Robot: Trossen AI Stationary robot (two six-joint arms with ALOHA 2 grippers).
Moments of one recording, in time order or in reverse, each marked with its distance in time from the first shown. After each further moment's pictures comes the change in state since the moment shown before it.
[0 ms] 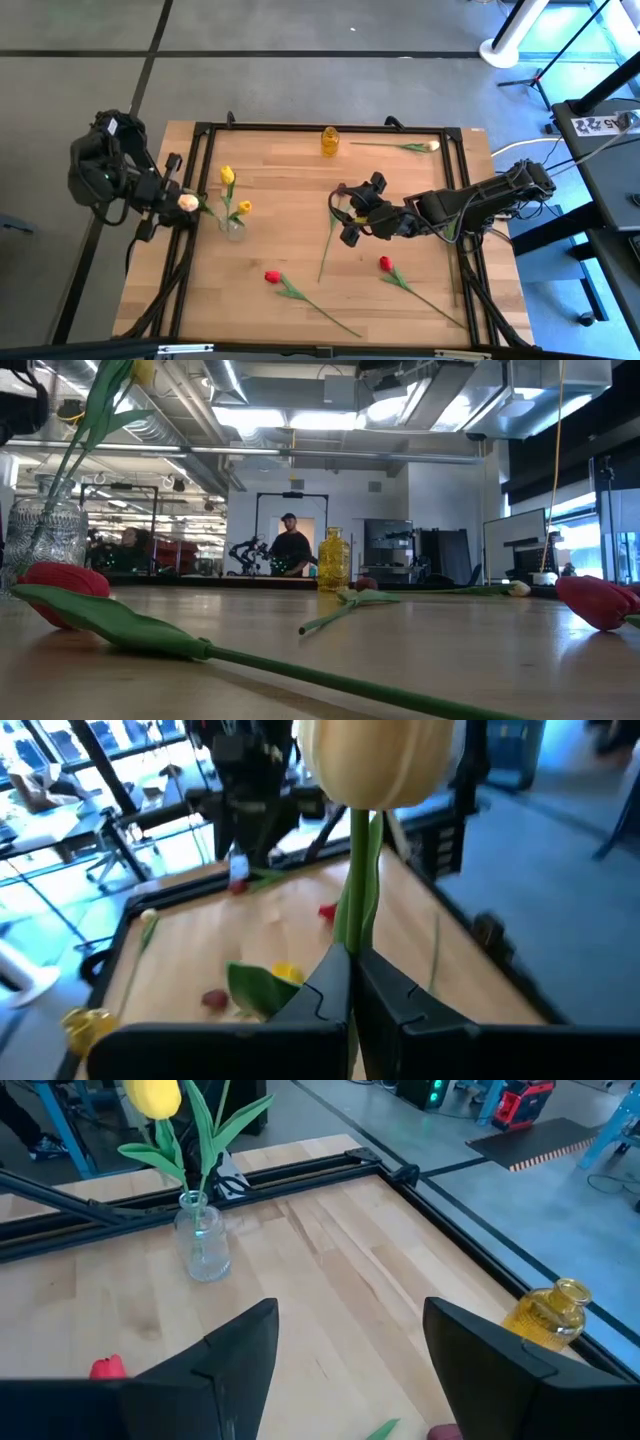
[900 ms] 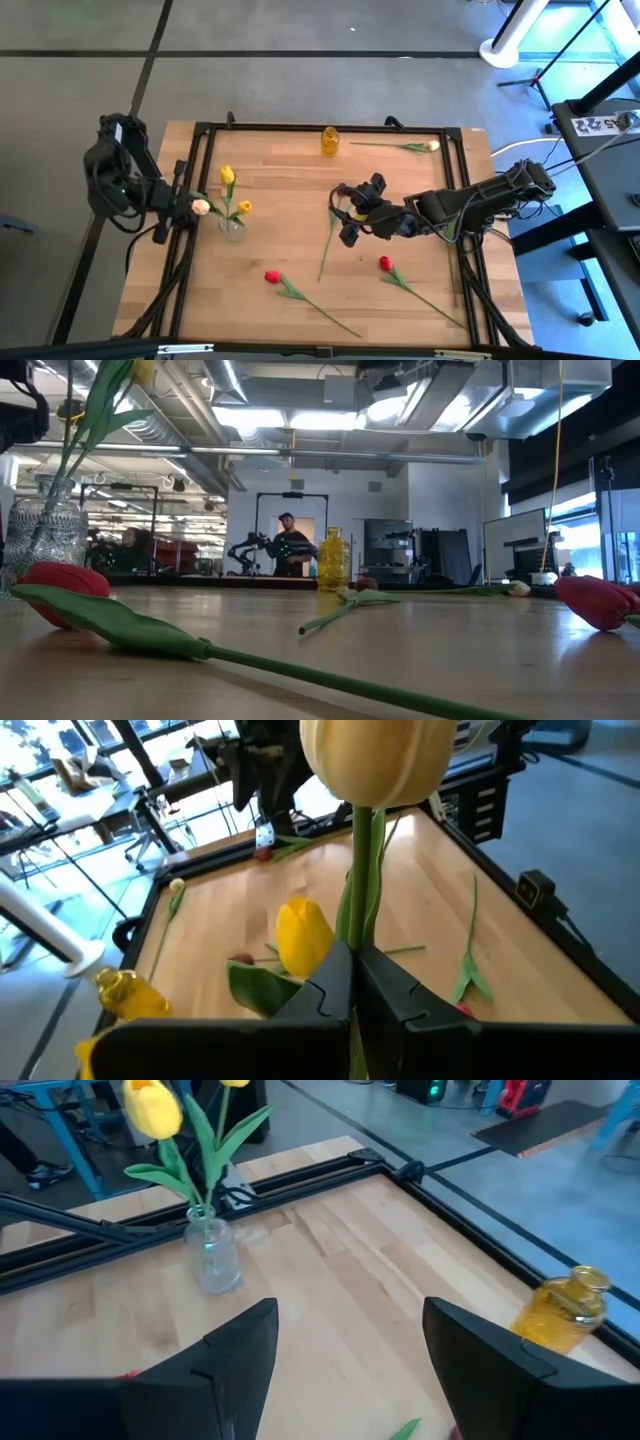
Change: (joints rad) left arm 0.000 -0.069 -0.185 0.014 -0.060 -0.037; right arm 0.000 0.000 0.000 0.018 -0.015 0.066
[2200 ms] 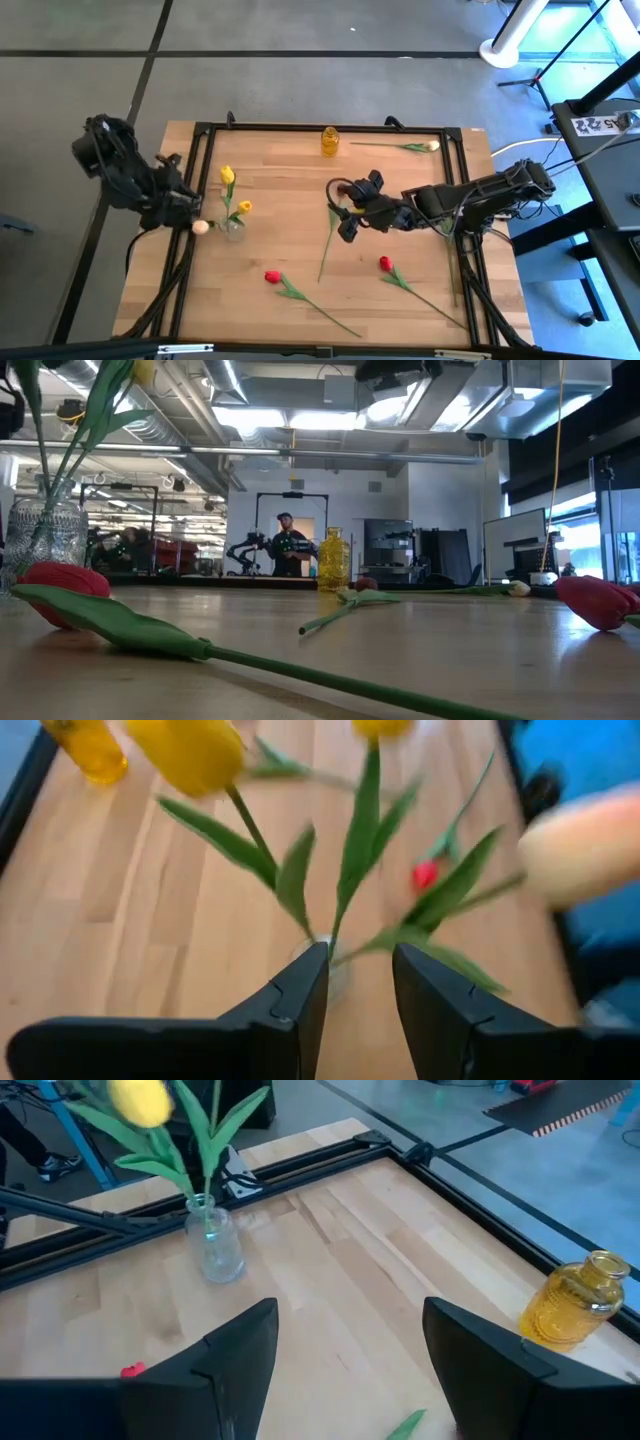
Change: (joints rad) left arm 0.186 -0.002 0.156 -0.511 0.397 -0.545; right arm -0.056 0.000 0.001 -0.023 -0.074 0.017
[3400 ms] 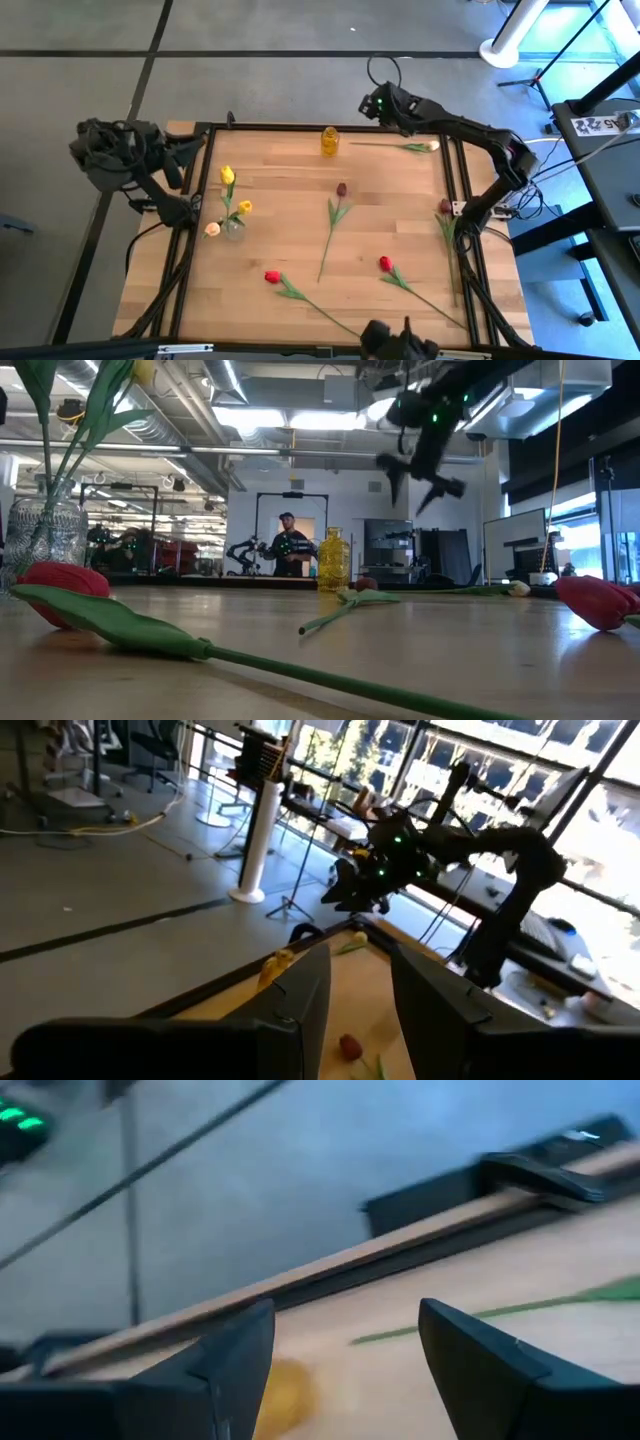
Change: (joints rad) left arm 0.118 0.005 -0.013 0.438 -0.839 -0.090; right arm -0.933 0.130 0.000 -0.198 -0.303 0.738
